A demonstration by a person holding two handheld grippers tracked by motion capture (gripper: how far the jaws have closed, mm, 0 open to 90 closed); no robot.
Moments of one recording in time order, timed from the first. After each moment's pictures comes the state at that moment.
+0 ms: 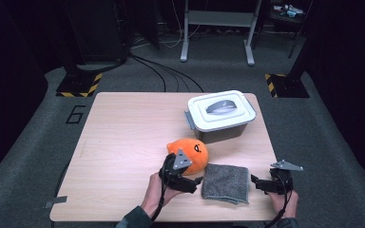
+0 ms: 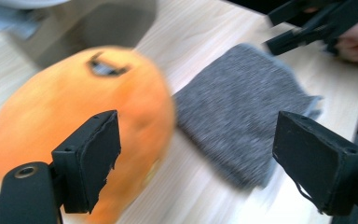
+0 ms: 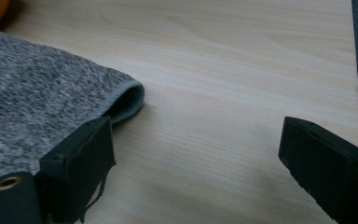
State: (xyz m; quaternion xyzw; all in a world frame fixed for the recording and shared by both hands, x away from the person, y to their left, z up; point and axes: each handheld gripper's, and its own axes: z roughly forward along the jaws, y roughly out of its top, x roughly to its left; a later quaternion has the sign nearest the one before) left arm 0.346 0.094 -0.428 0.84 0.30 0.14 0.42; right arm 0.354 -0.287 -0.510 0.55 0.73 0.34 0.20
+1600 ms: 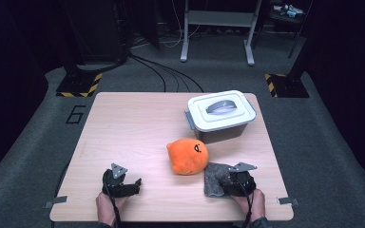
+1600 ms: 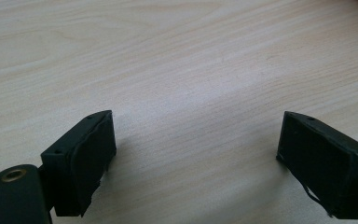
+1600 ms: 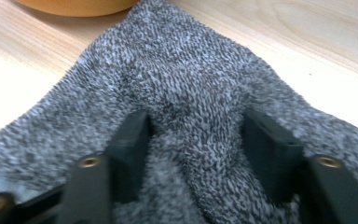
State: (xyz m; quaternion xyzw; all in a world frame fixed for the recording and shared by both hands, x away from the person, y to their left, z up) left arm 0.341 0.255 -0.530 0.75 0.53 0.23 0.33; right arm 0.352 -0.170 -0.512 0.47 0.81 0.31 0.17
